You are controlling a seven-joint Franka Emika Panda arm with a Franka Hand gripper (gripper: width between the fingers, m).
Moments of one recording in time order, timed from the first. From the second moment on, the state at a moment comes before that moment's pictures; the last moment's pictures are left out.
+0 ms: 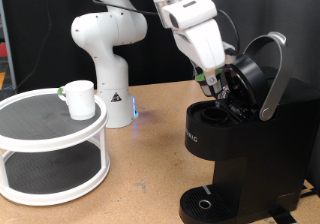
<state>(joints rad) 0.25 -0.18 -0.17 -2.24 0.38 2.22 -0.79</state>
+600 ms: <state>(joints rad) 0.25 -0.18 -0.13 -2.29 0.32 2.24 -0.74</state>
